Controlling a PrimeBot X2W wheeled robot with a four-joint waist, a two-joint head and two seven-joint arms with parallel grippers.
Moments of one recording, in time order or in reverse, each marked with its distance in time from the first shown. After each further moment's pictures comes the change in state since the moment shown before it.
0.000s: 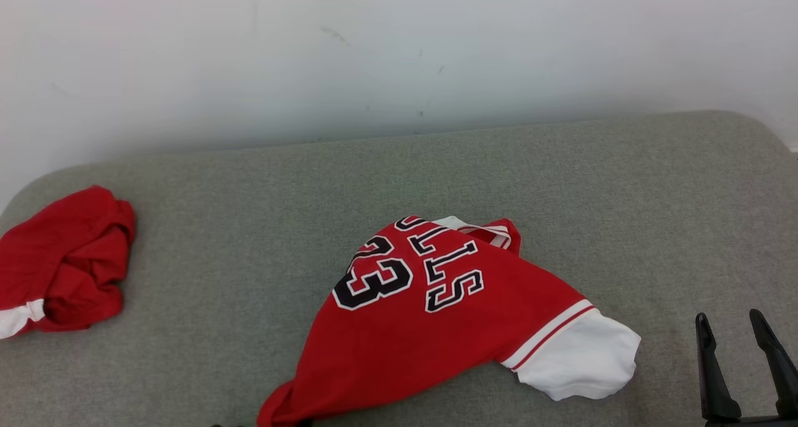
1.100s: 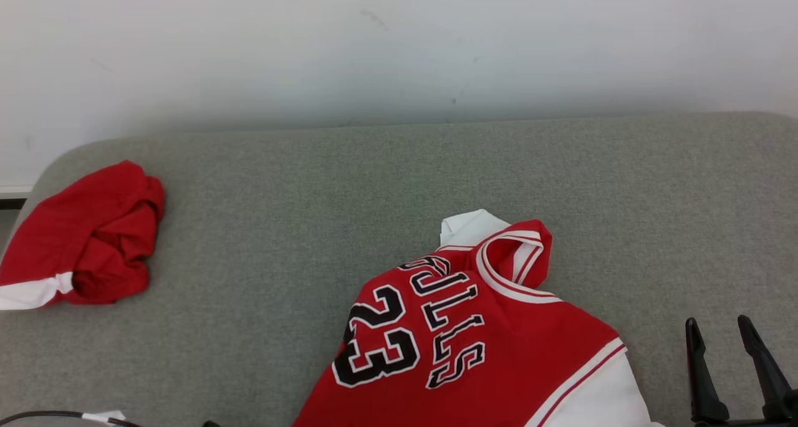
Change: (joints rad) left arm -0.059 0.569 -0.492 -0.355 -0.491 0.010 0.567; right arm -0.008 0.031 -0.003 0.037 0.000 0.000 0.000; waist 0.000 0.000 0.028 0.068
